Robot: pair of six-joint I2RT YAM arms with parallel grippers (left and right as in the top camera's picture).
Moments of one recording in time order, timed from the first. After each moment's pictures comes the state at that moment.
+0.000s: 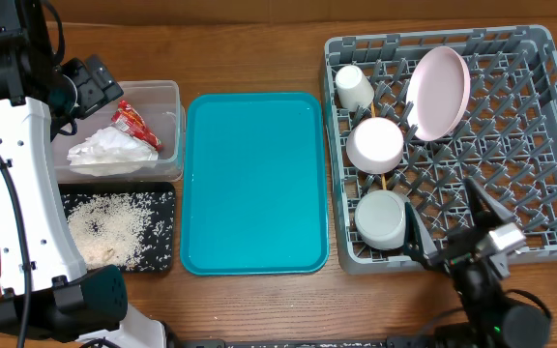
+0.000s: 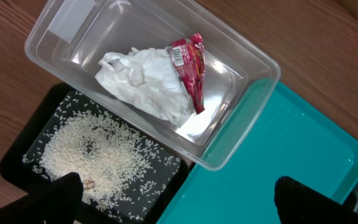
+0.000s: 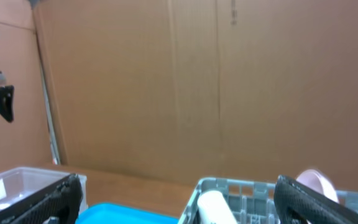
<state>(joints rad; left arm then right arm) 0.21 1.77 2.13 -1.52 -0.05 -0.43 0.13 0.05 0.18 0.17 -0.23 0.16</state>
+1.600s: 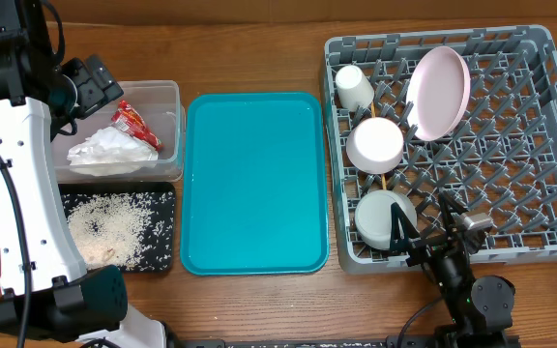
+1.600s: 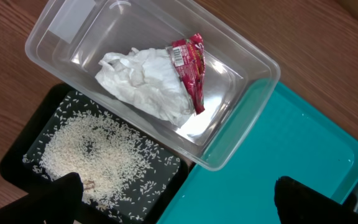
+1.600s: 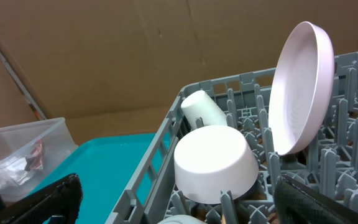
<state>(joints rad) 0.21 1.77 2.13 -1.52 -0.05 -0.43 0.12 0.01 0.02 -0.02 -0.18 0.28</state>
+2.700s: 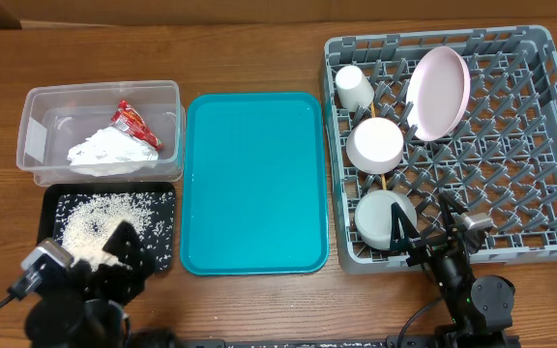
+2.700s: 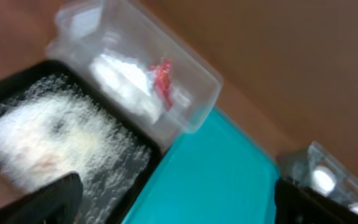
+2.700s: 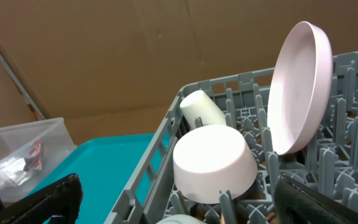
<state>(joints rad) 0.18 0.31 0.85 -0.96 -0.05 -0.66 0.12 0.01 0.02 -0.02 -0.17 0.28</state>
